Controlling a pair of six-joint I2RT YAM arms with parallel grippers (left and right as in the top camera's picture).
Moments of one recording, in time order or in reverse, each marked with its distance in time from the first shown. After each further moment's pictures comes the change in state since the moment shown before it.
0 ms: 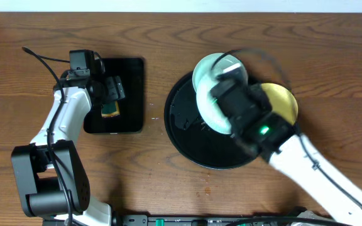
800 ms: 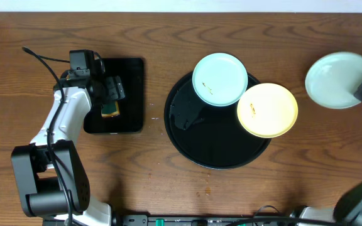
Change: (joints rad) left arm 0.000 0.000 0.000 0.000 0.000 0.000; right arm -1.188 0.268 0.025 0.214 -0.640 0.117
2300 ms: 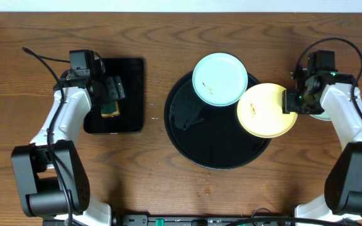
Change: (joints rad) left arm 0.000 0.000 0.000 0.000 0.000 0.000; right arm 0.450 0.102 0.027 -0.375 0.001 -0.213
